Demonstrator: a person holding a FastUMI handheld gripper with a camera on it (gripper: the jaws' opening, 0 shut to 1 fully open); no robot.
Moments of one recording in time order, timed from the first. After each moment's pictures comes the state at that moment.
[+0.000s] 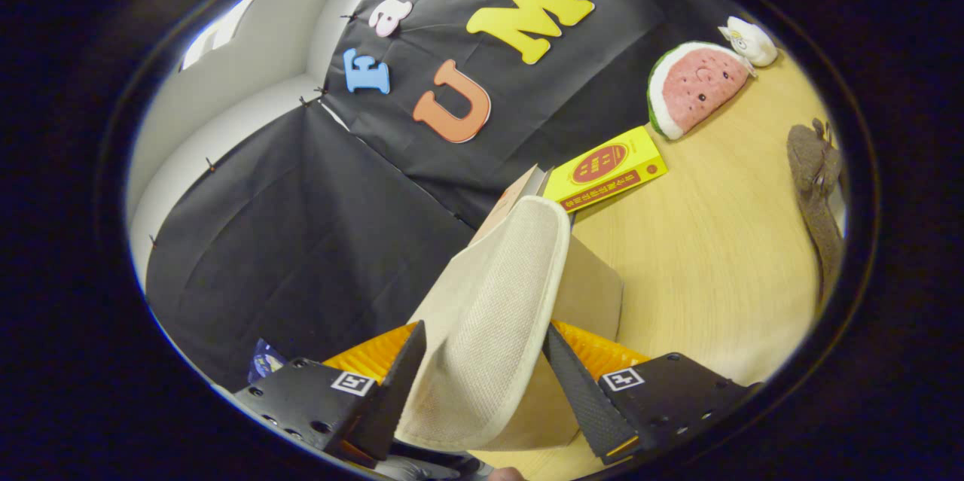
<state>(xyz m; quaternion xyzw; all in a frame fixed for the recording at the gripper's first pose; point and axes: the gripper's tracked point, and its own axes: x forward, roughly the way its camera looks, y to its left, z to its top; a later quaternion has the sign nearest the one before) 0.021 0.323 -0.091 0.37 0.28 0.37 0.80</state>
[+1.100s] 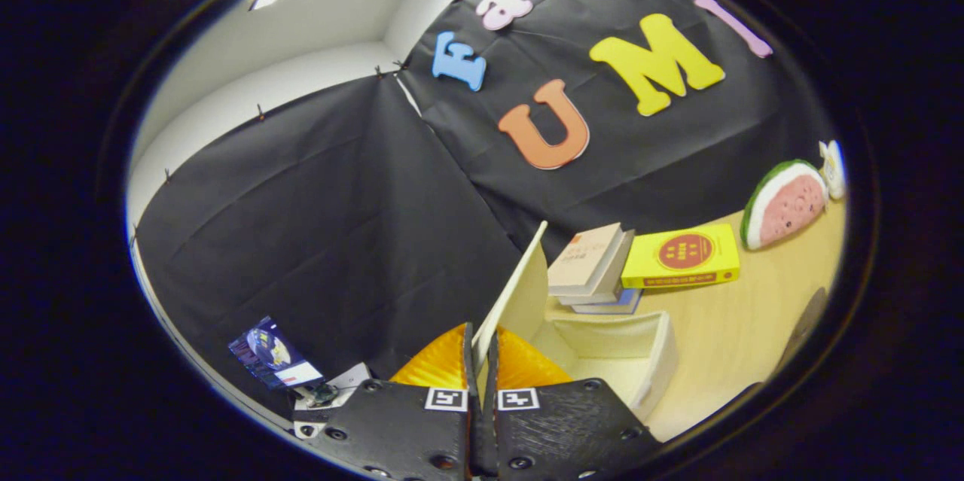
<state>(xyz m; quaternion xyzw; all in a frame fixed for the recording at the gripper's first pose) 0.002 0.416 0.102 0.21 0.20 0.45 0.84</state>
